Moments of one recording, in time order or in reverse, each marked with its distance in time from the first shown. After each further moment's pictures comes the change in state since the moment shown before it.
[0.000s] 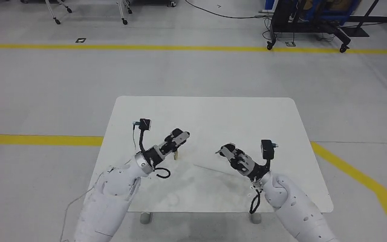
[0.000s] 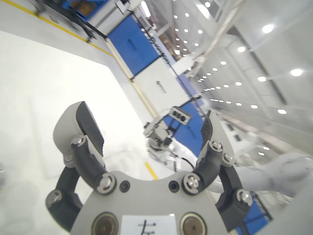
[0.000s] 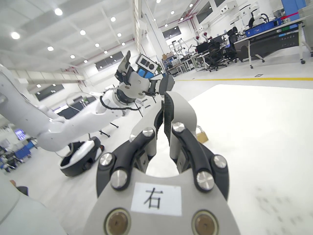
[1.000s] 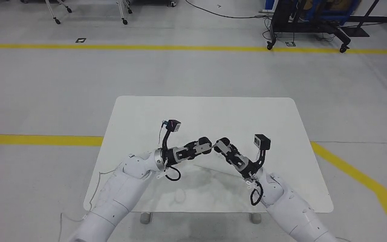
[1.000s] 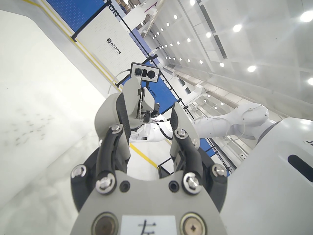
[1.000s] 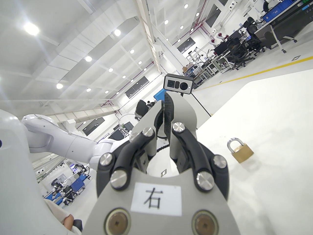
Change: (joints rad) left arm -0.255 -0.056 0.235 0.402 -0.219 -0.358 -0.283; right arm 0.058 0.002 -0.115 0.007 0.419 0.000 0.205
